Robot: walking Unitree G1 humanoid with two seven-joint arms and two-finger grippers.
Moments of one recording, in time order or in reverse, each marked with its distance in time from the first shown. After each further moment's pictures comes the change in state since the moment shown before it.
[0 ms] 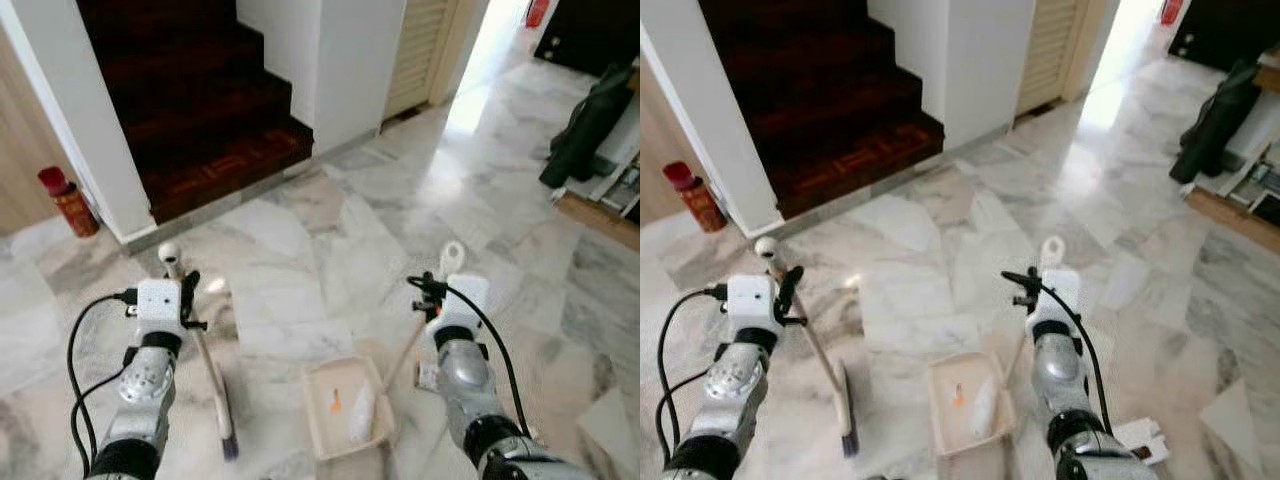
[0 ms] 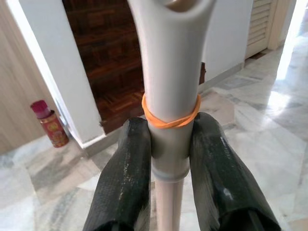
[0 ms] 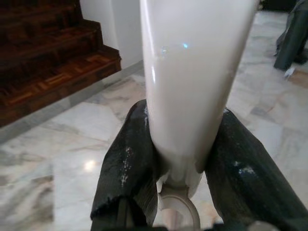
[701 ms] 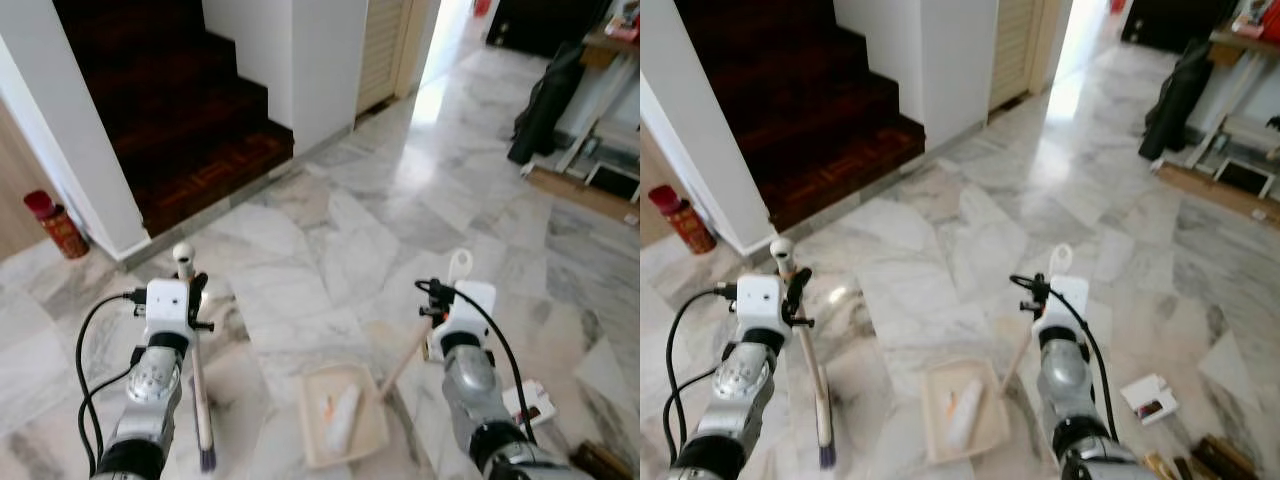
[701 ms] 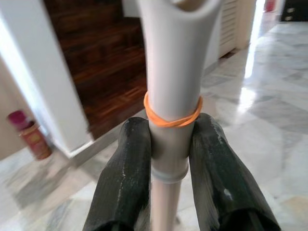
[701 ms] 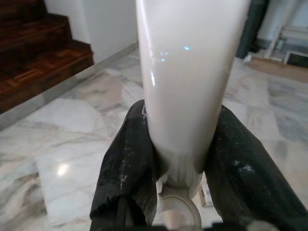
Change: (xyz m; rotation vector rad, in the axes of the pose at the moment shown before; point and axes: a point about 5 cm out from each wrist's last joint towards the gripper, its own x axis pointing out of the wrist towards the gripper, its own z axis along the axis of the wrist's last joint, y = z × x) left arm 0.000 -0.007 -0.002 -0.004 0.006 -0.021; right arm -0.005 -0.019 -0.008 -0.026 0.027 -0.050
